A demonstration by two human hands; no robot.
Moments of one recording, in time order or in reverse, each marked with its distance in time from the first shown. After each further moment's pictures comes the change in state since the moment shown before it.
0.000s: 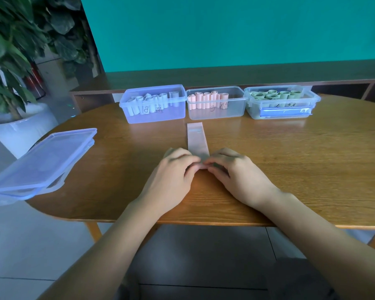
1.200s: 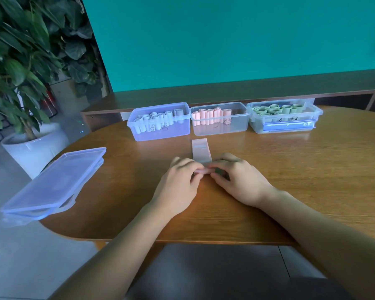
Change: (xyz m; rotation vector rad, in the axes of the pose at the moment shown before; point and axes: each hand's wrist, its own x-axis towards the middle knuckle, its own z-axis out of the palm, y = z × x) left_hand 0.026 -0.015 0.011 0.029 -0.013 -0.010; right_hand 0.030 0.022 0.002 -0.069 -0.036 0.004
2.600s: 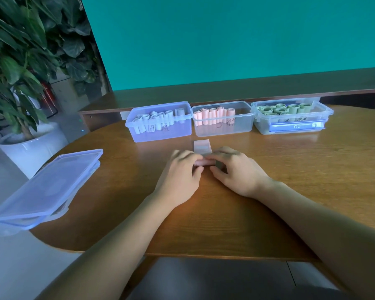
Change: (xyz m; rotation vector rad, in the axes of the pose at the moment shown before) left_hand 0.032 -0.019 0.014 -0.009 0.008 -0.016; right_hand 0.035 0.016 0.007 -0.018 -0.043 0.042
